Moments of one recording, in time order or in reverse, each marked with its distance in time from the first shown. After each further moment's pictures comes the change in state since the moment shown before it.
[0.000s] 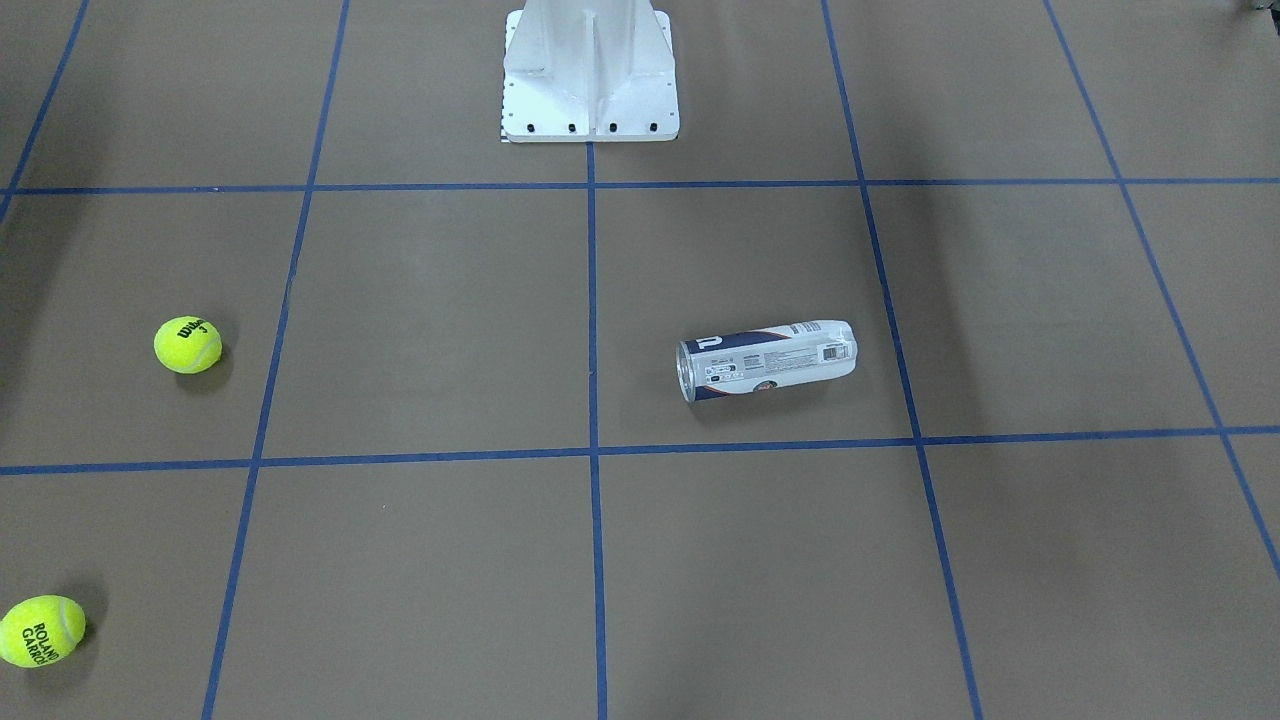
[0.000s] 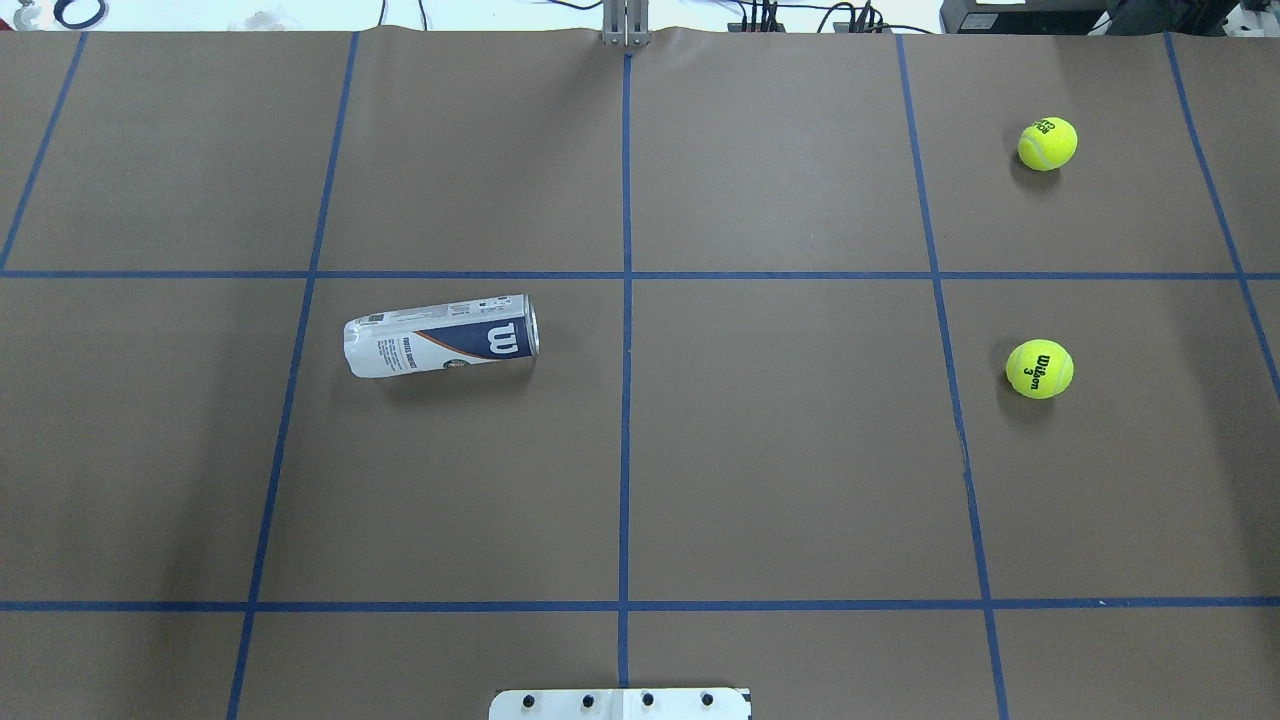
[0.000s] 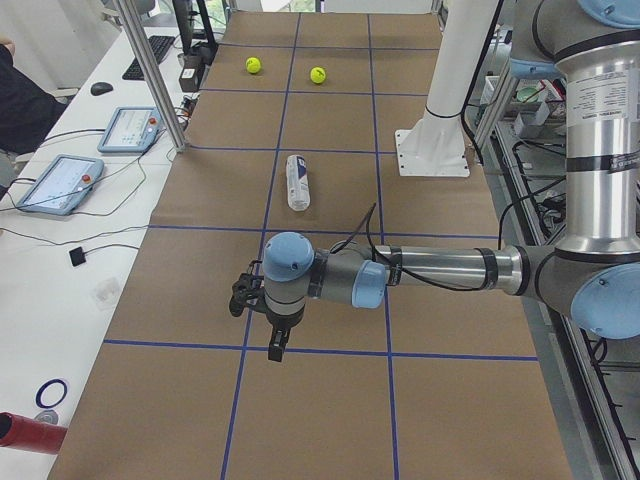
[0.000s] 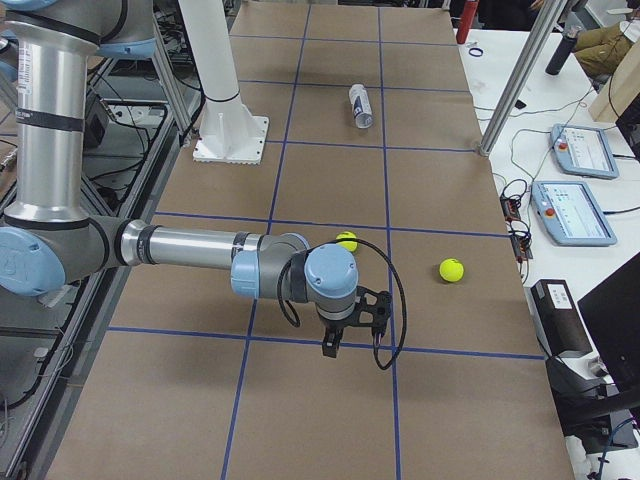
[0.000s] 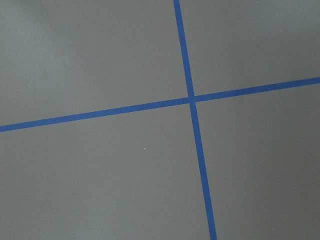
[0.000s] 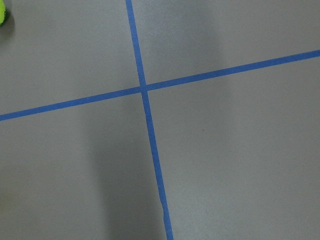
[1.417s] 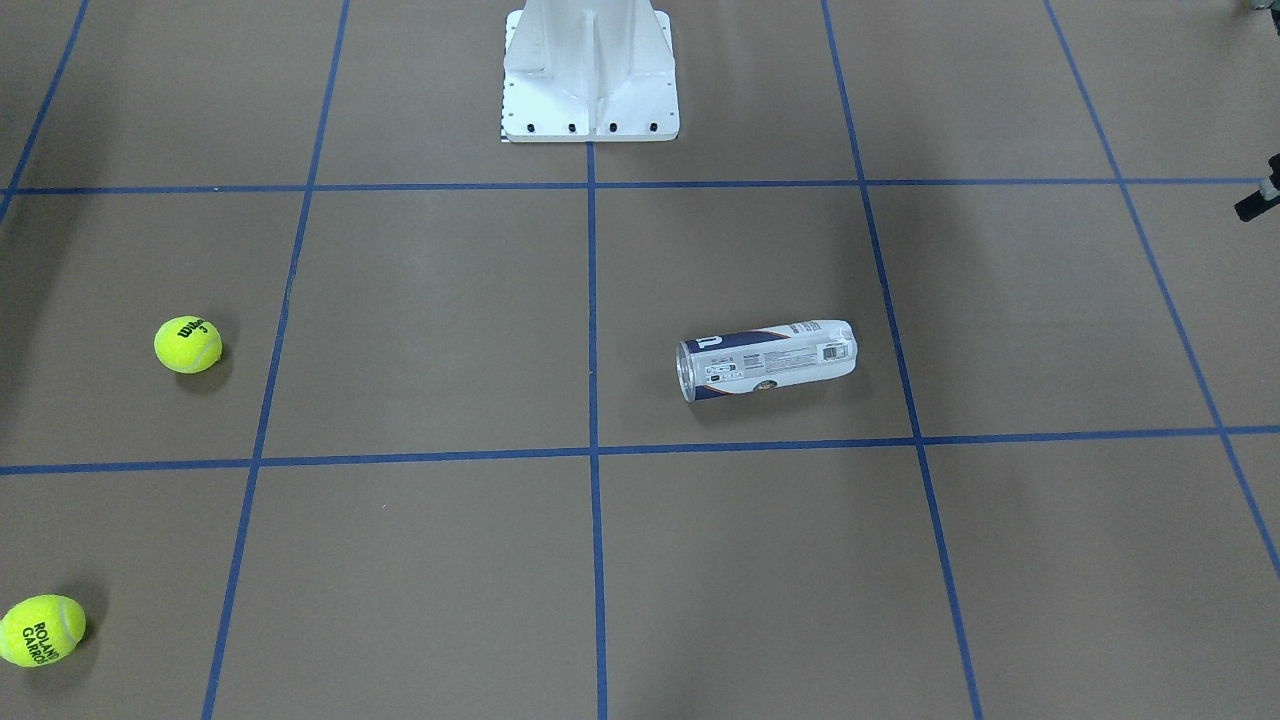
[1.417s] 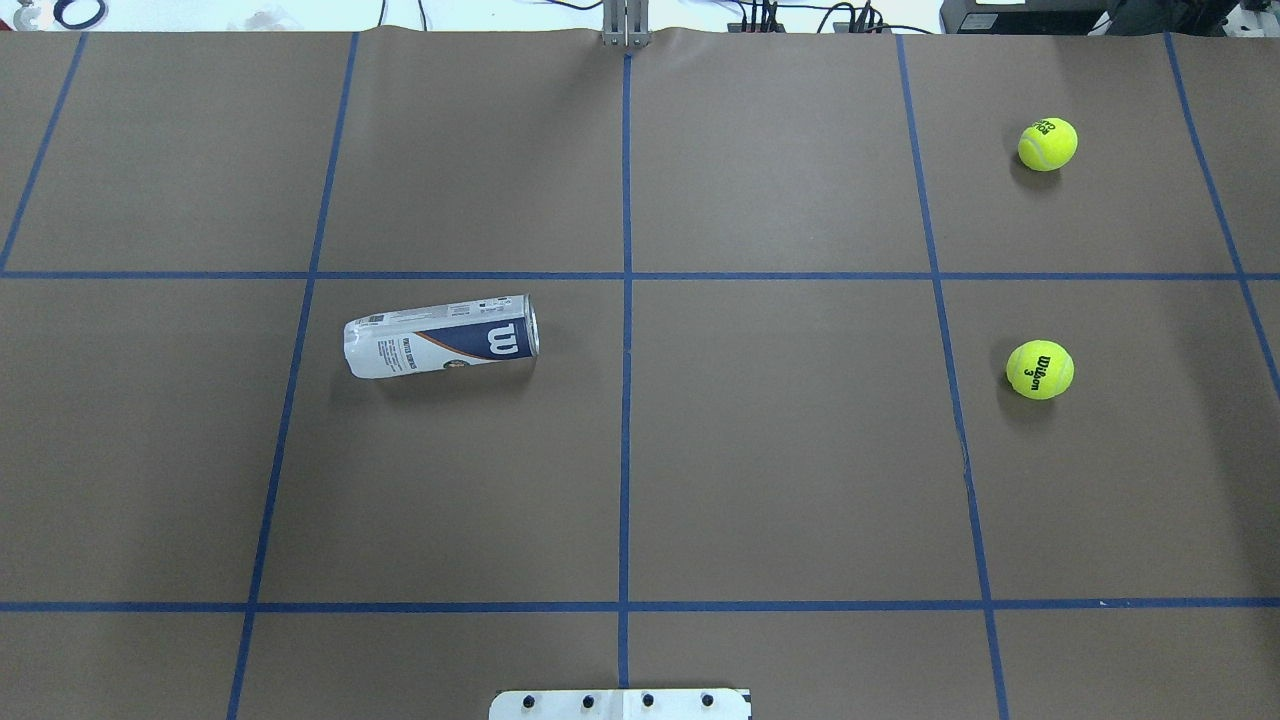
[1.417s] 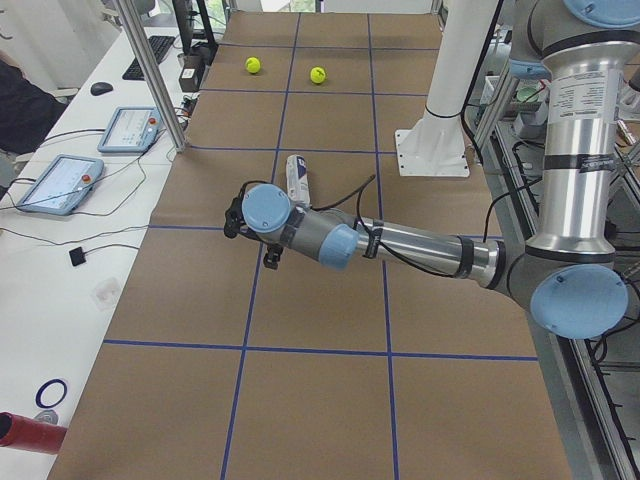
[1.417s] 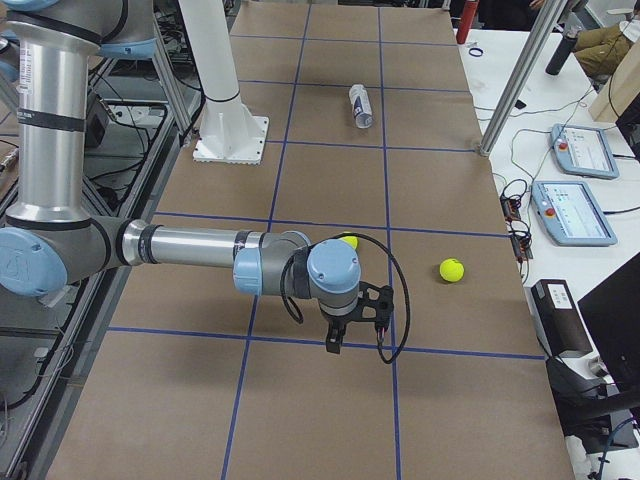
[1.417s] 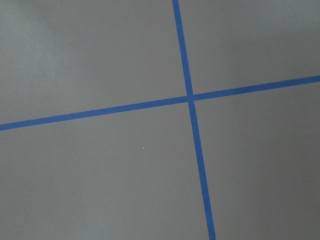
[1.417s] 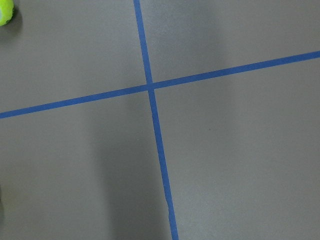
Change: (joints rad) left arm 0.148 -0.177 -0.073 -0.085 -0.502 -0.326; right arm -0.007 0.009 0.009 0.007 0.001 -0.003
